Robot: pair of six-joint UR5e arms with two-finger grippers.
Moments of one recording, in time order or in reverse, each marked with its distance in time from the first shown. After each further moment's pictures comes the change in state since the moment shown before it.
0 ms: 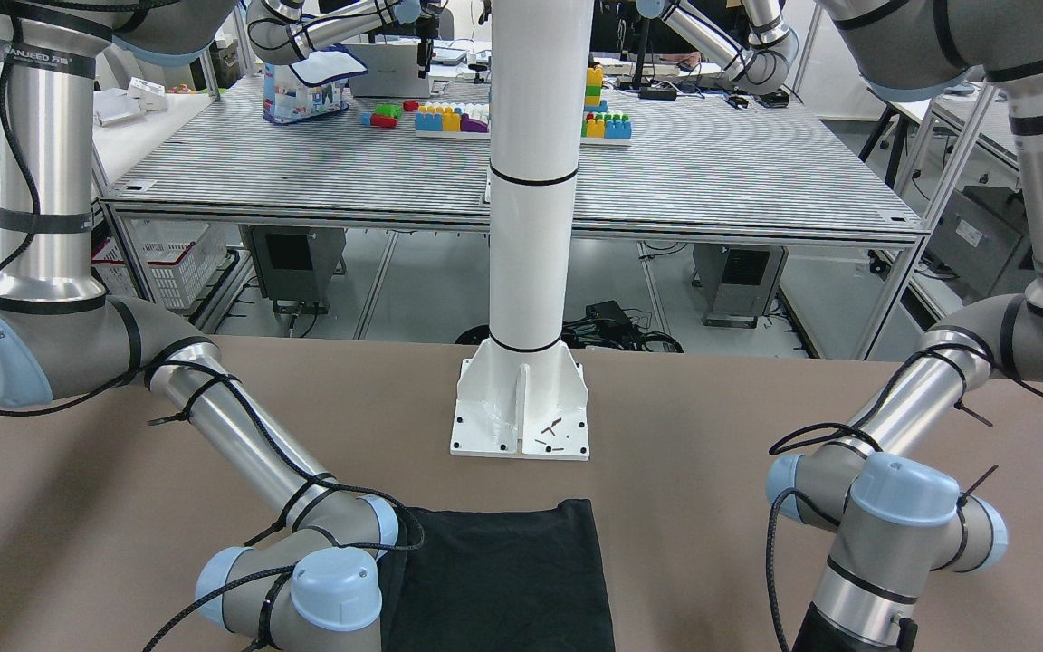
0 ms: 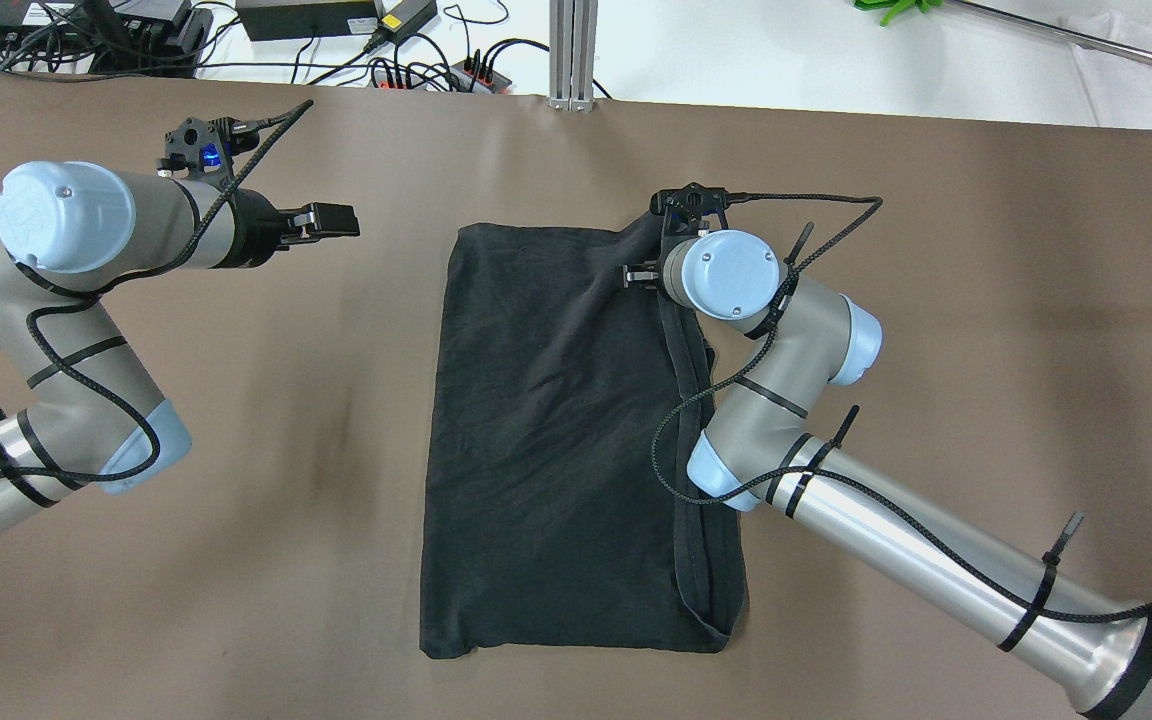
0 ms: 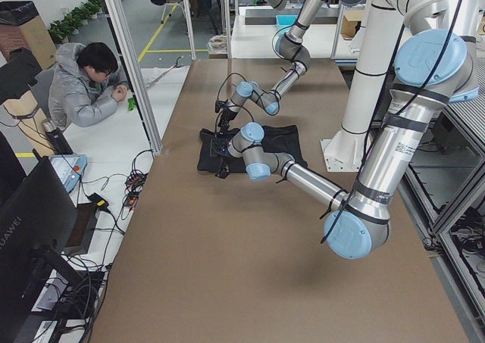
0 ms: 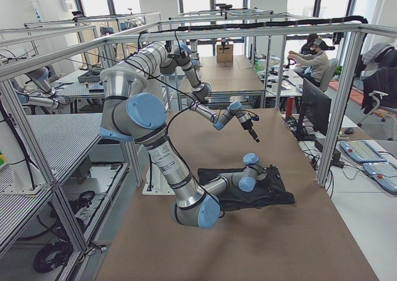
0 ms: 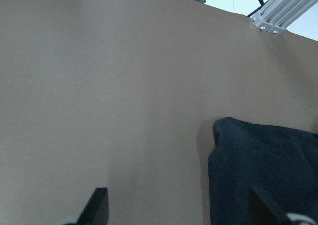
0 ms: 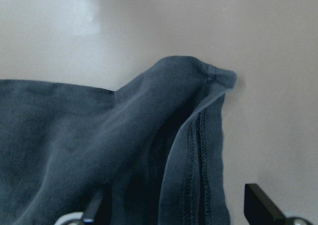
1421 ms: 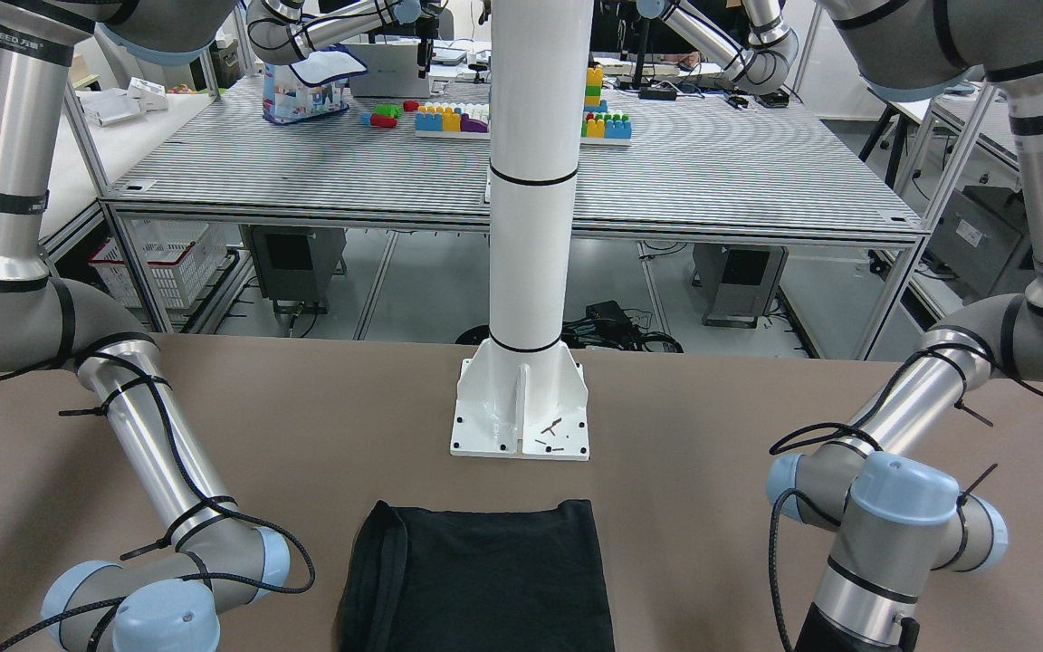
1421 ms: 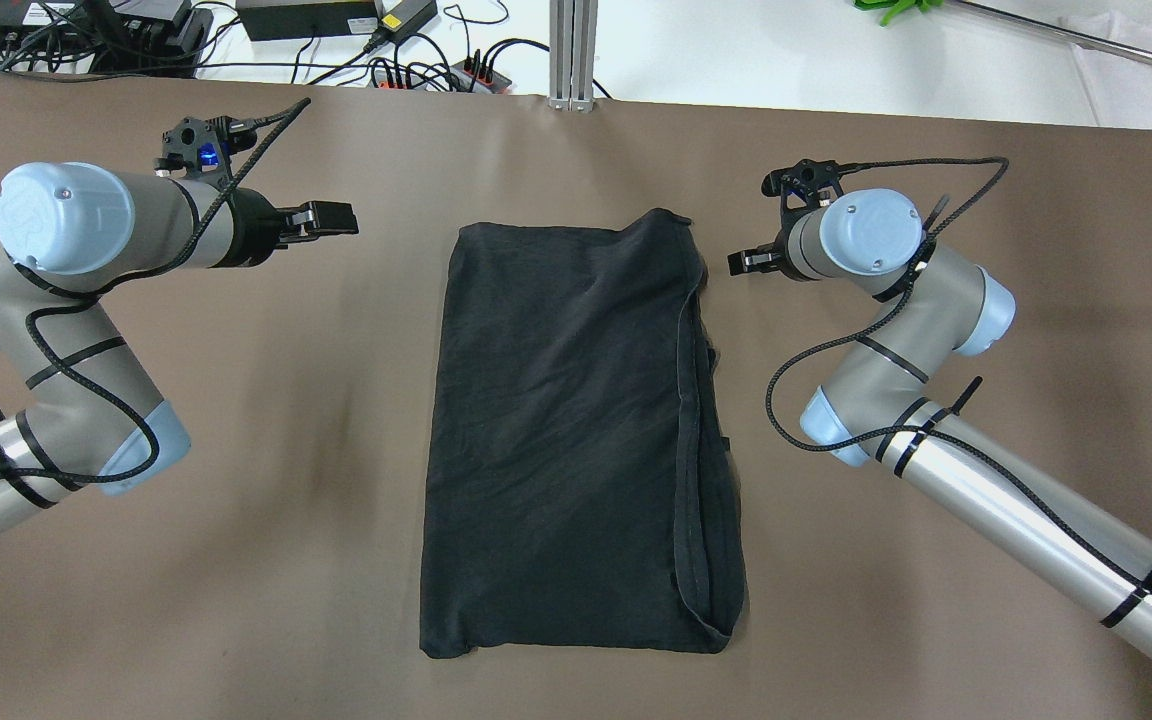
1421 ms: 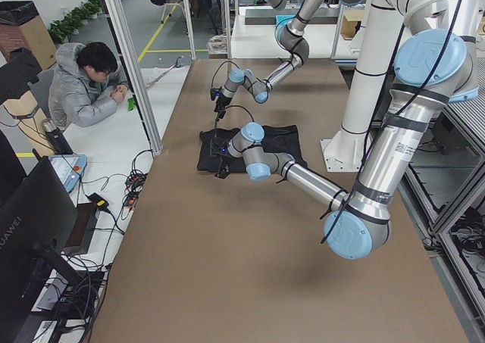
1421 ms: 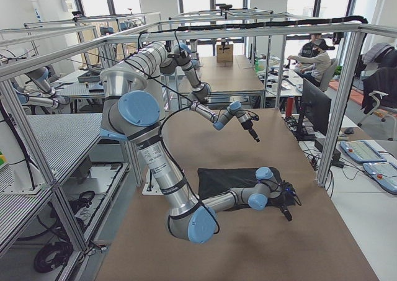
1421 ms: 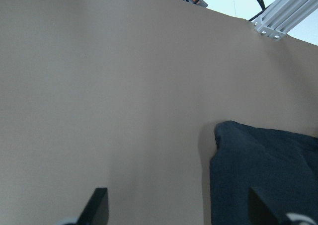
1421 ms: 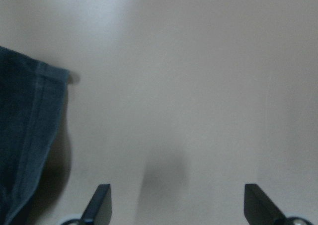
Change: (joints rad) left arm 0.000 0.002 -0.003 0.000 0.012 -0.011; right arm 0.145 -0.136 0.027 0.031 0.153 -0.220
